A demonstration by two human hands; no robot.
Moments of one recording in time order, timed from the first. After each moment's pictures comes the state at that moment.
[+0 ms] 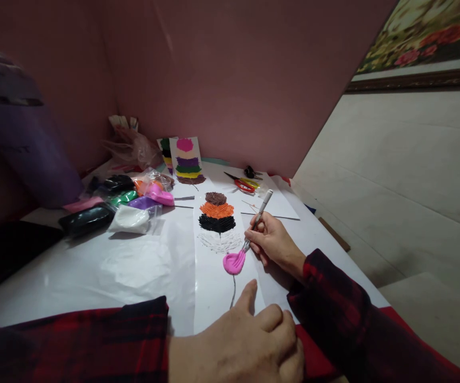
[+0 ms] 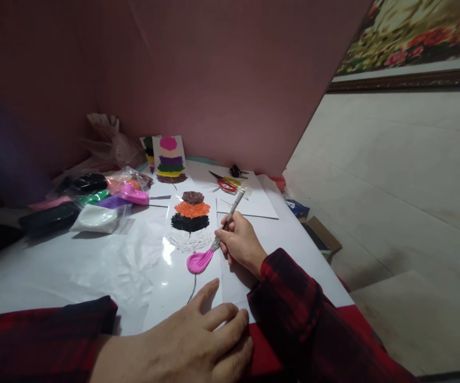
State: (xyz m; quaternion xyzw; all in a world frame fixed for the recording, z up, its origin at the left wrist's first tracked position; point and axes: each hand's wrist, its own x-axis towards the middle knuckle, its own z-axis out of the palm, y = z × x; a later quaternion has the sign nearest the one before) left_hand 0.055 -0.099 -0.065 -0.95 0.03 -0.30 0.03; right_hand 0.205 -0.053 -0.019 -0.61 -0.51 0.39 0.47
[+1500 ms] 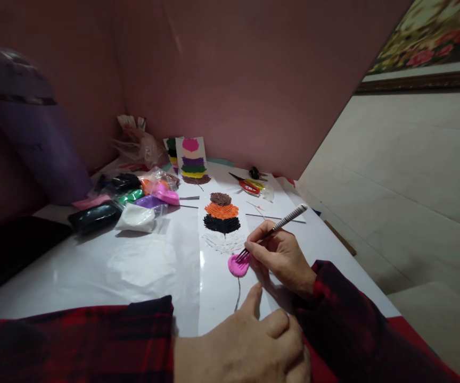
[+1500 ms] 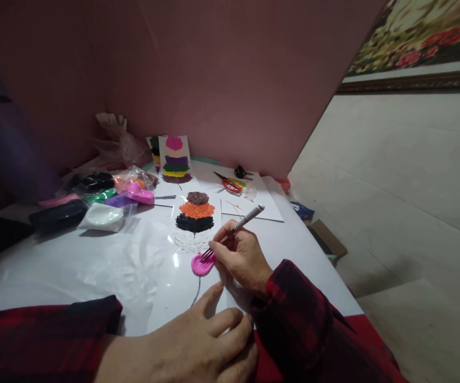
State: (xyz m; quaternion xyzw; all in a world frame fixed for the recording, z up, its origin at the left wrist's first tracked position) left_hand 0.059 -0.101 -0.064 -0.95 0.01 -0.30 -0.01; right_hand 0.189 -0.074 -0.016 -0.56 -0.54 0.37 0.50
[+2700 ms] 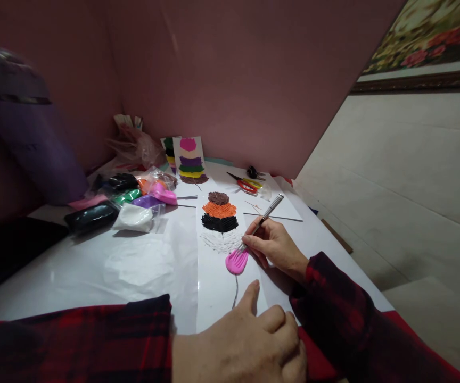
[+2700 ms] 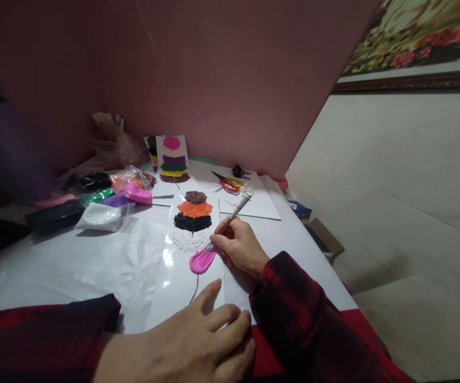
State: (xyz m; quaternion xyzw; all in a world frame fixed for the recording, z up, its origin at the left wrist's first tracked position) left_hand 0.056 -0.102 -0.066 -0.95 0.01 -0.30 0.01; right_hand 0.200 -0.057 -0.017 -0.57 -0.52 0.42 0.48
